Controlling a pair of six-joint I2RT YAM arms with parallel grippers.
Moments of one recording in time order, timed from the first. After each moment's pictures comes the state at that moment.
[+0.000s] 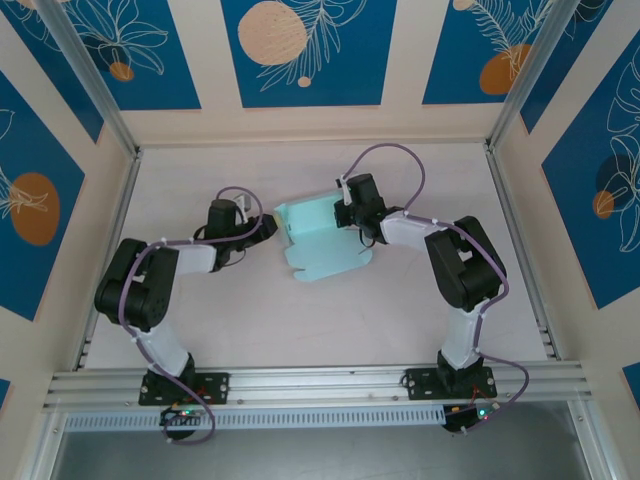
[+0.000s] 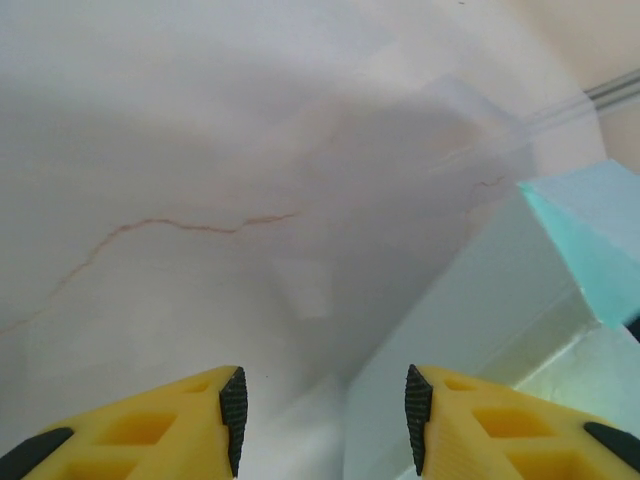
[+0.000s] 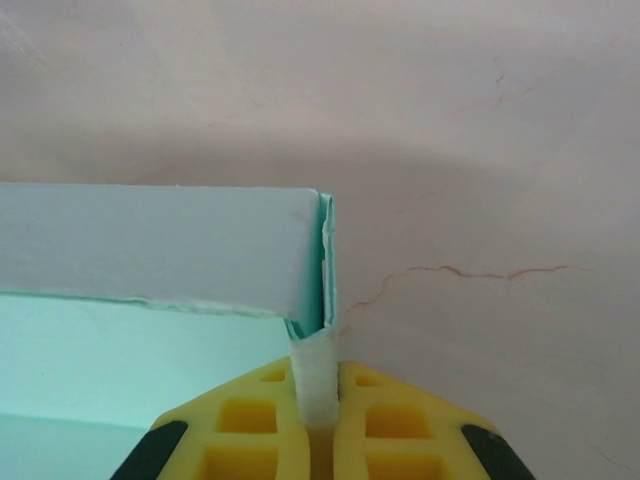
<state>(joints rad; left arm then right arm) -0.29 1.74 0.76 0.39 0.38 -0.67 0.49 1.90 1.16 0.04 0.04 0.15</state>
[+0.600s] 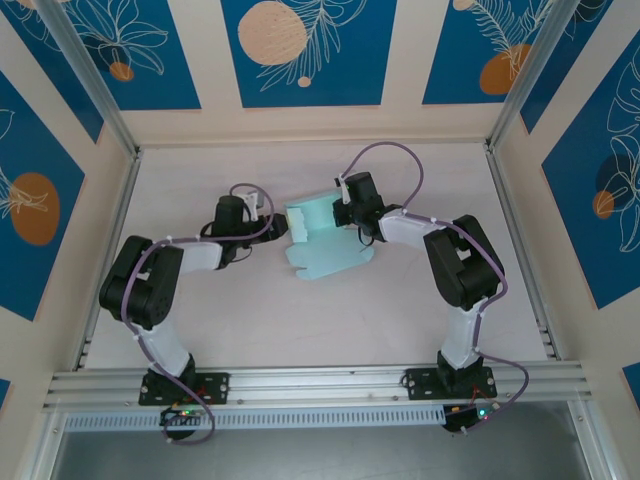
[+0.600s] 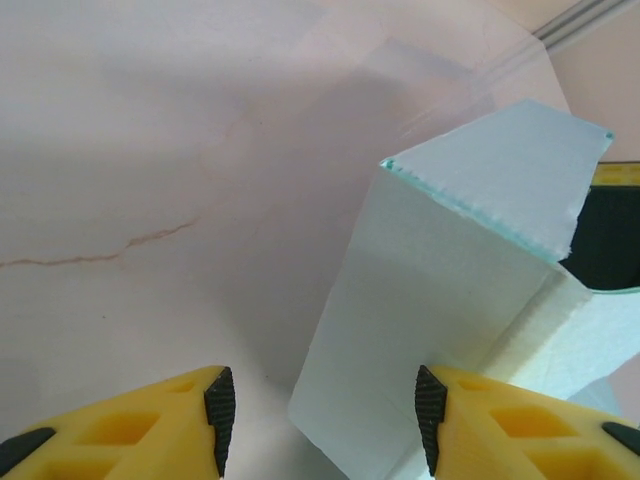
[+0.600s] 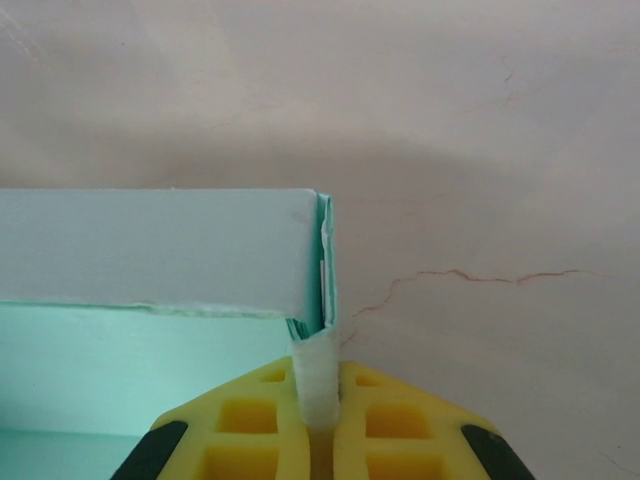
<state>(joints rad) -0.33 1.76 0.81 0.37 0.43 -0.54 0.49 1.91 1.18 0.01 0.03 0.16</state>
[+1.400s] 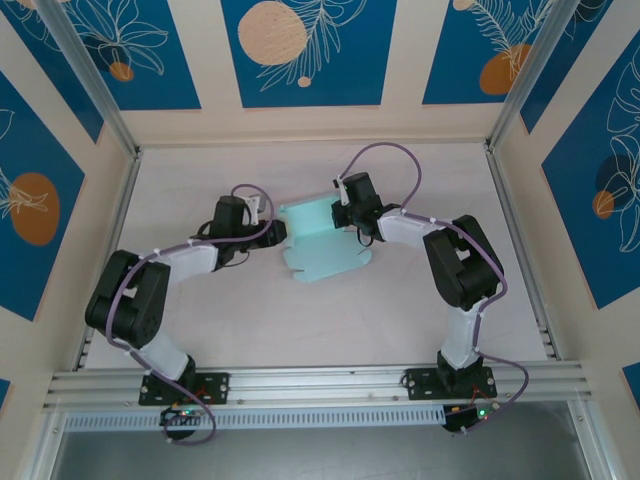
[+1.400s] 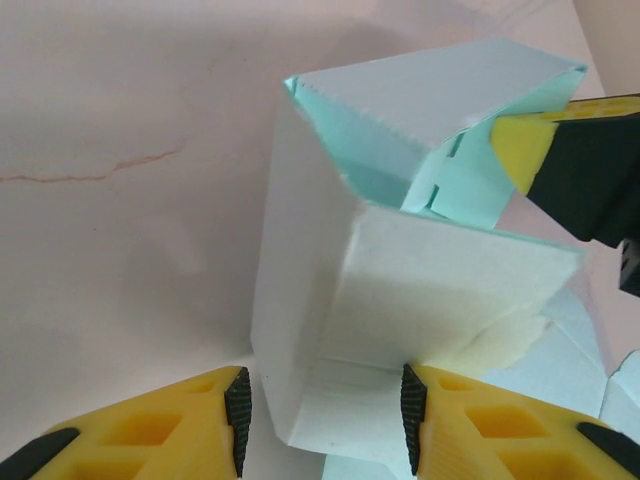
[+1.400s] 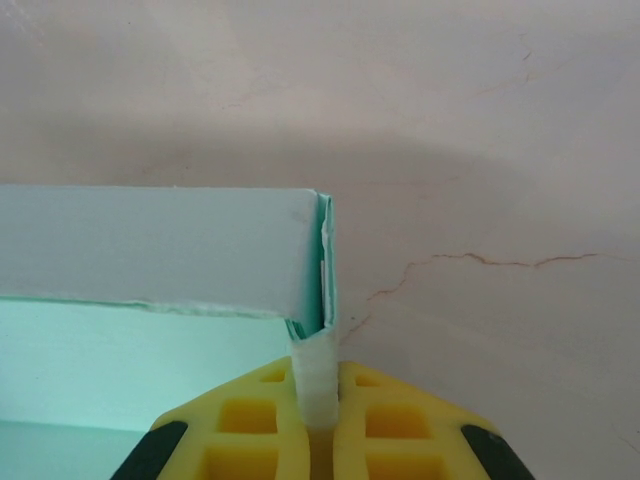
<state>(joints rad) -0.36 1.62 0.81 0.15 0.41 -0.50 0.50 1.91 1.19 -0.03 0.03 0.16</state>
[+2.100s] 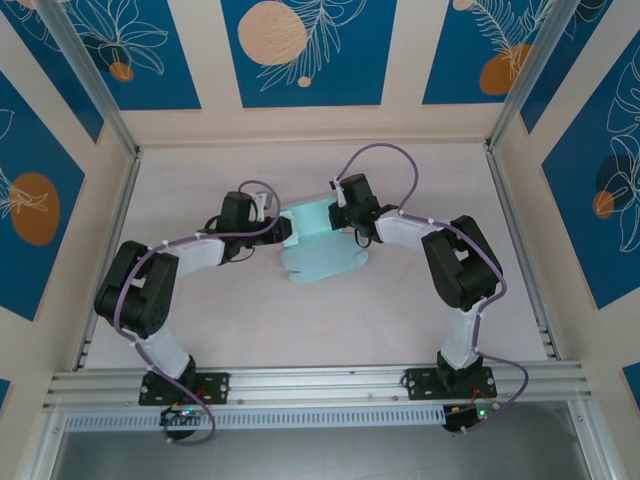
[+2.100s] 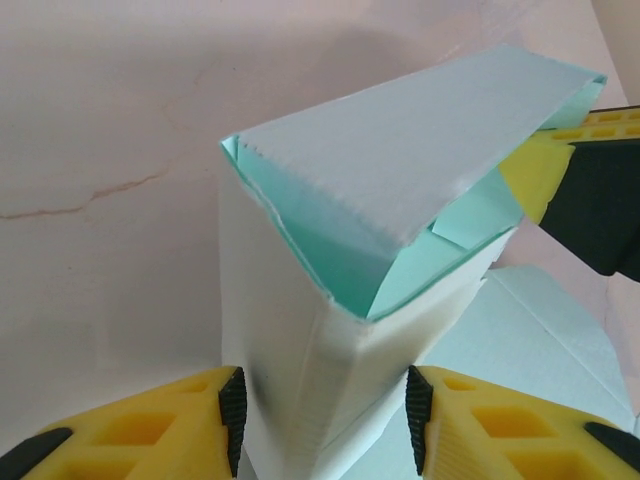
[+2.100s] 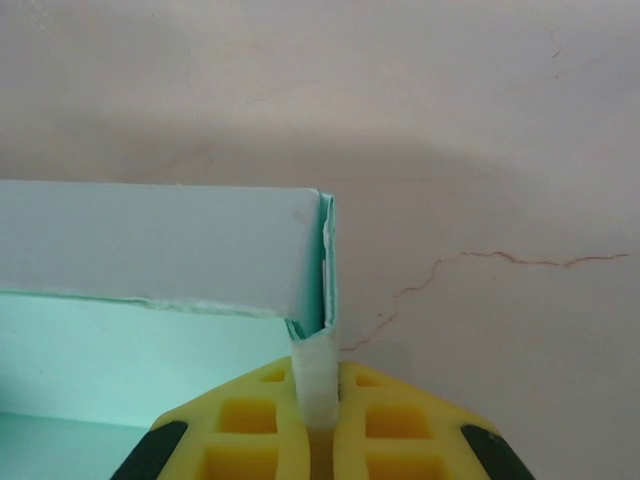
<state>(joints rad) -0.38 1.70 0.88 0.14 0.38 -0.47 0.52 1.91 1.19 -0.03 0.03 0.17</state>
